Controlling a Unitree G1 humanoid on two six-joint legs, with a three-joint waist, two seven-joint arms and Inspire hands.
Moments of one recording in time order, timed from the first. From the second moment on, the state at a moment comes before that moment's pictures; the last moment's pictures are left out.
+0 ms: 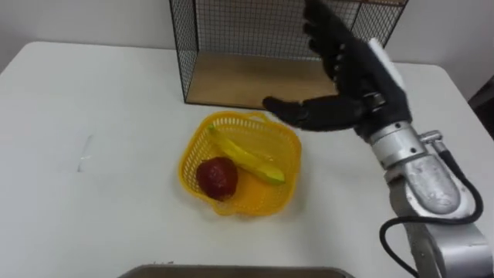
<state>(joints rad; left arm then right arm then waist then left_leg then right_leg) 0.27 0.19 0.05 1.12 0.24 0.04 0.14 -0.06 -0.28 -0.05 -0.33 0.26 0.04 0.02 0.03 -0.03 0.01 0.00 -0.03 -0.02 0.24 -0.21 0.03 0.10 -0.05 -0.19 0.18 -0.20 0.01</state>
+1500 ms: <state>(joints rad) 0.24 0.14 -0.11 -0.06 -0.38 -0.19 0.38 0.26 -0.20 0.05 -0.01 0.44 -0.11 -0.11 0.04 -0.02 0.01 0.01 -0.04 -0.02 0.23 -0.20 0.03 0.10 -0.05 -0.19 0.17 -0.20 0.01</state>
